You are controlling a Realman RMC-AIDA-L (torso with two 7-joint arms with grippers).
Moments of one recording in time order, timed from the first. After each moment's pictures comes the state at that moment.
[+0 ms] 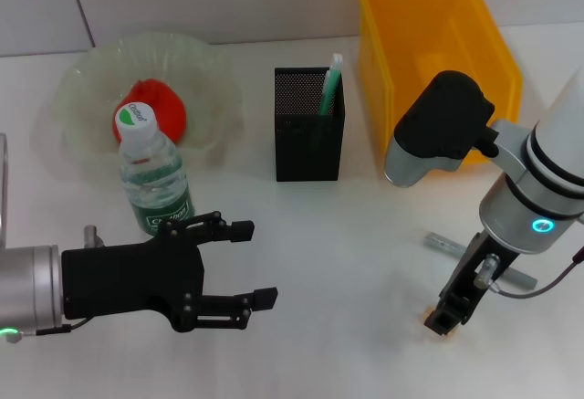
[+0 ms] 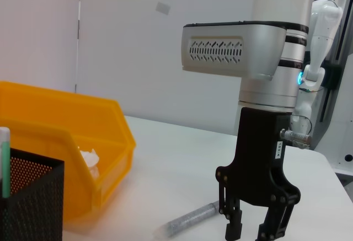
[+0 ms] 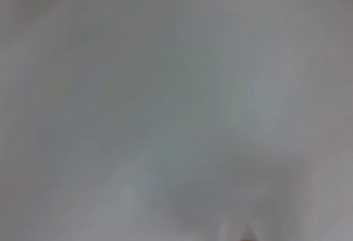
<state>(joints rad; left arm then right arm) -0.36 -2.07 1.22 0.78 1.66 1.54 -1.26 0.58 2.09 -1.60 -1.35 -2.62 -1.71 2.67</state>
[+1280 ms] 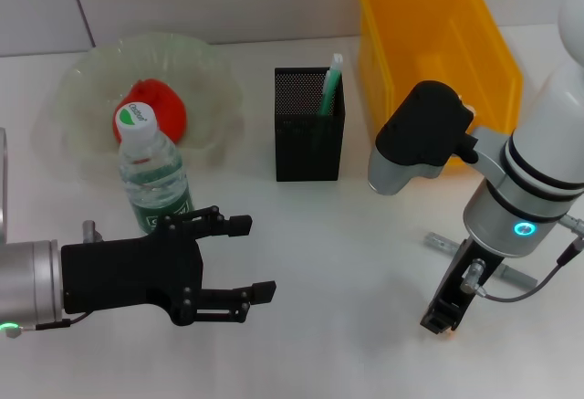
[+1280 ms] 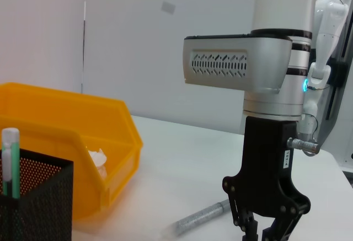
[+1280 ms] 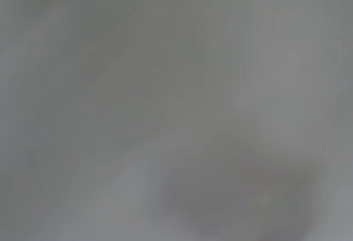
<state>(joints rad) -0.37 -2.07 1.21 0.78 1.66 1.53 -1.26 0.63 2.09 -1.62 -1.26 -2.60 -1.69 2.66</state>
